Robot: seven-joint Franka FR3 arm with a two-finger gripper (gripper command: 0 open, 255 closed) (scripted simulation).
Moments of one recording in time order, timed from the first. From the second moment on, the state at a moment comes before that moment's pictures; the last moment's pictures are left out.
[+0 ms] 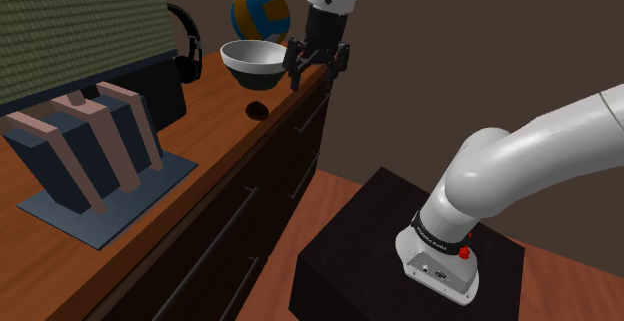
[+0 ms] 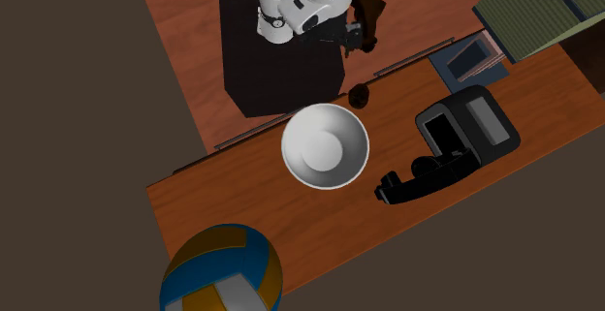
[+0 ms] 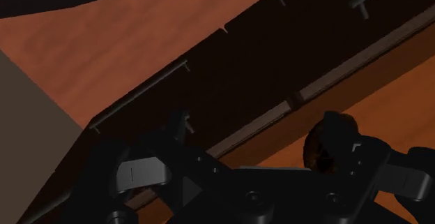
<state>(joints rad) -0.01 -0.58 0.20 -2.33 0.21 1.80 0.42</state>
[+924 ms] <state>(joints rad) -0.03 -0.29 0.32 -2.20 0.37 2.08 0.79</state>
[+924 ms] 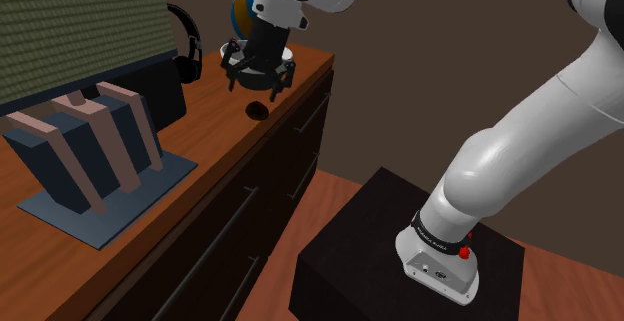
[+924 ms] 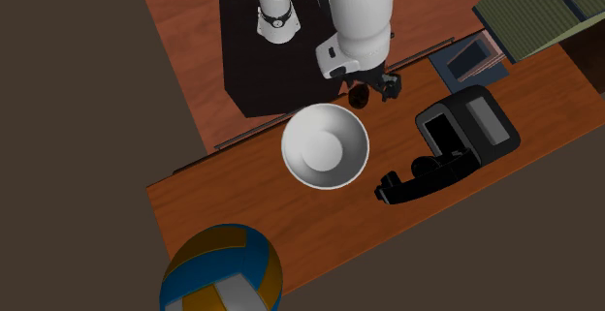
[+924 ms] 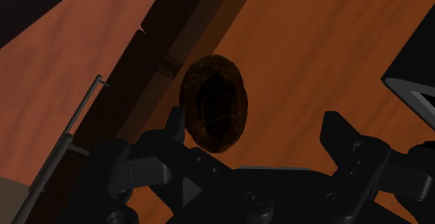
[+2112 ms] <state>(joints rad) -0.03 -0.27 0.33 -2.23 0.37 2.13 0.79</state>
